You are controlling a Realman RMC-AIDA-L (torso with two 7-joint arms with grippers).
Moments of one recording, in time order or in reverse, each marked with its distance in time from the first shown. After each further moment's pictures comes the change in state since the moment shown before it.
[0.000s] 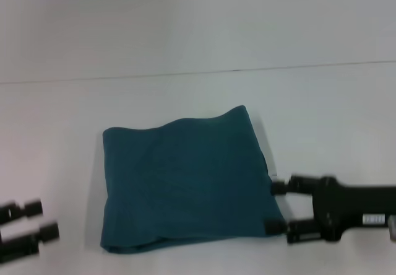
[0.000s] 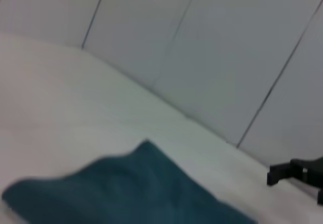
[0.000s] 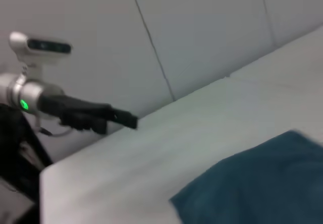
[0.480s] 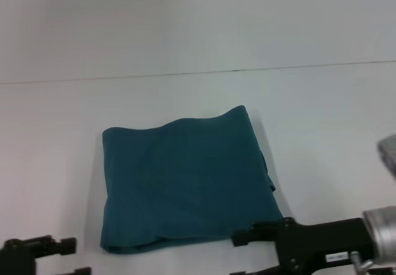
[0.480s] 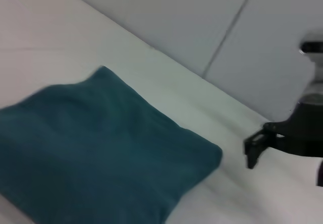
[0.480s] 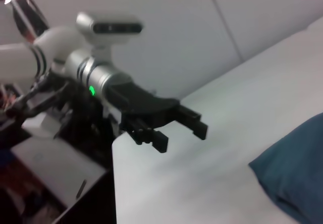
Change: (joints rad) left arm -0.003 -0.023 0.129 -0.006 0.098 -0.014 0.055; right arm 0.094 0.001 -0.121 0.217 -0.023 0.002 -0.053
